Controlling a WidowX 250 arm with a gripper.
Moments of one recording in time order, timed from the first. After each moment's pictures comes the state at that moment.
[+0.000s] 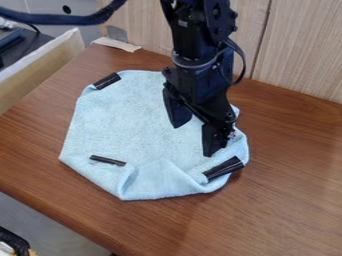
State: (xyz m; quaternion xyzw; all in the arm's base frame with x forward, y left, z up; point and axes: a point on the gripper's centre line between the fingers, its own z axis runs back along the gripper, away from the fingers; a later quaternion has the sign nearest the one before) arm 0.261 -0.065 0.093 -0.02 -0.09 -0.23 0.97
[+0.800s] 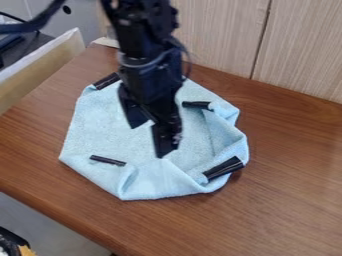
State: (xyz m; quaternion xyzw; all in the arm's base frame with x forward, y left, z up) arm 0.233 -0.013 0.097 0.00 -0.09 -0.25 0.97
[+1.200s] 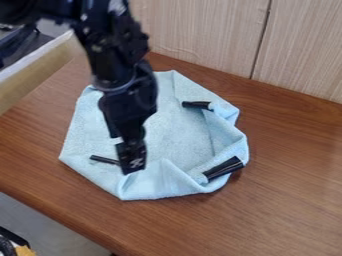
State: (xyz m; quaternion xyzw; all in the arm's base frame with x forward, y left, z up) arm 0.218 0.010 0.074 0.04 -0.07 -0.37 0.92
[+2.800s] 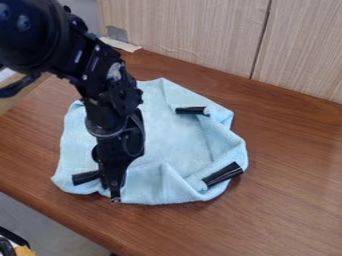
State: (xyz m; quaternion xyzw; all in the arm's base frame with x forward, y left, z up) arm 0.201 0.018 0.031 0.06 -0.03 -0.43 0.90
